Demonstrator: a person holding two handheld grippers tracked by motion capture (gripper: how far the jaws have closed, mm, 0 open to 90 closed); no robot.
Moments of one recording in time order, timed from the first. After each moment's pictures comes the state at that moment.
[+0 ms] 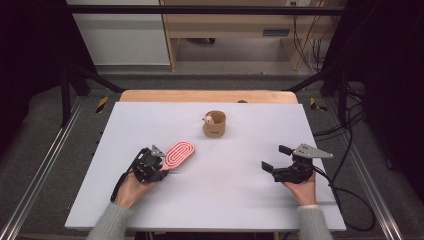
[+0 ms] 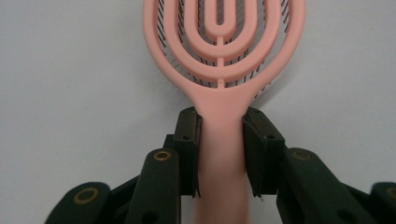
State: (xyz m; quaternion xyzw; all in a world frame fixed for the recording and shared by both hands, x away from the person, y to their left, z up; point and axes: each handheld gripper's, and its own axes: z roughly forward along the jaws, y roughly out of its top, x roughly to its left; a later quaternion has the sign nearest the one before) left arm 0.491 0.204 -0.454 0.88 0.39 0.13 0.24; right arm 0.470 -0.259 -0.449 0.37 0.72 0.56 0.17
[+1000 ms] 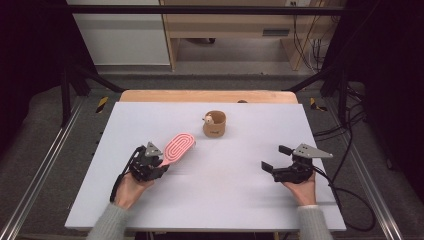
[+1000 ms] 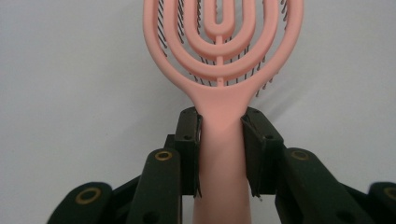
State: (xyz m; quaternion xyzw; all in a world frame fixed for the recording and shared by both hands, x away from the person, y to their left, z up) left arm 0.479 0.206 -0.435 0.86 0.38 0.17 0.30; right arm 0.470 -0.259 -0.449 0.37 0.72 0.56 0.17
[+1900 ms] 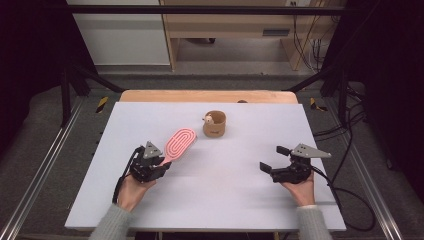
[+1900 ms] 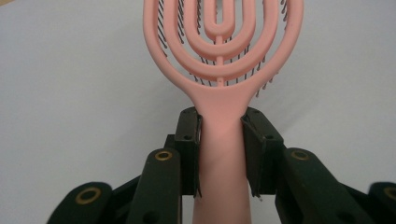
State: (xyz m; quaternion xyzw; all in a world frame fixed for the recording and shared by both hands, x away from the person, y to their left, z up) left arm 0.470 0.201 -0.426 0.84 0.38 0.20 0.34; right arm 0.470 -0.254 -0.448 0.37 0.72 0.56 0.16
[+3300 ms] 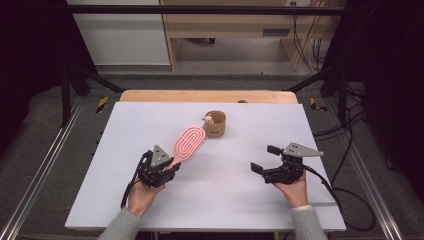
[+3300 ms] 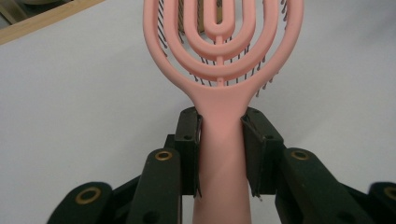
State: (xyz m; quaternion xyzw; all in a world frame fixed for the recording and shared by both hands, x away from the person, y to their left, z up) left arm 0.452 0.173 -0.424 0.82 0.36 0.22 0.38; right arm 0.465 -0.228 -0.435 0.35 0.72 0.58 0.14
